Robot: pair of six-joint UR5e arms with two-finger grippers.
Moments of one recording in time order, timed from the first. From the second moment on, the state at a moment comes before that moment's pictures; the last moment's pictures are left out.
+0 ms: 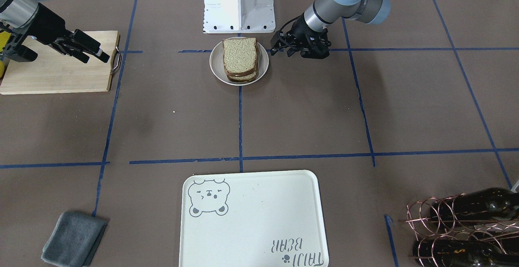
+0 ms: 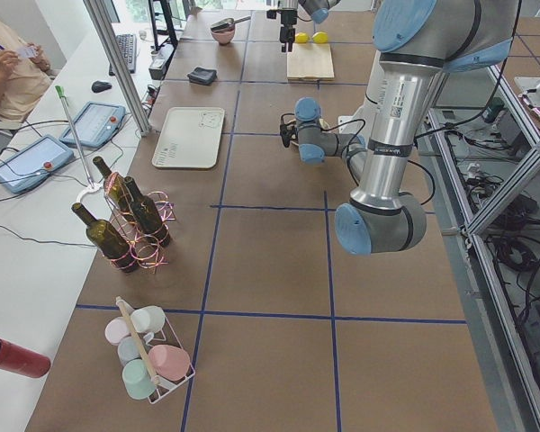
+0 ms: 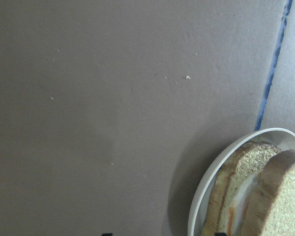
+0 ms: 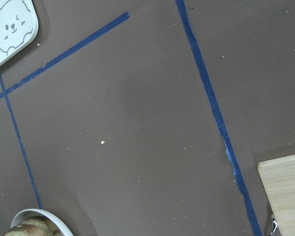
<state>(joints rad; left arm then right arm) -0.36 -1.88 -1.85 -2.17 -1.98 -1.65 0.85 -1.72 1.99 -0.72 2.31 1.57</state>
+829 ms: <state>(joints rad) -0.30 -1.95 -1.79 -2.13 -1.91 -1.65 0.85 -1.72 1.98 -0.72 2.31 1.57</state>
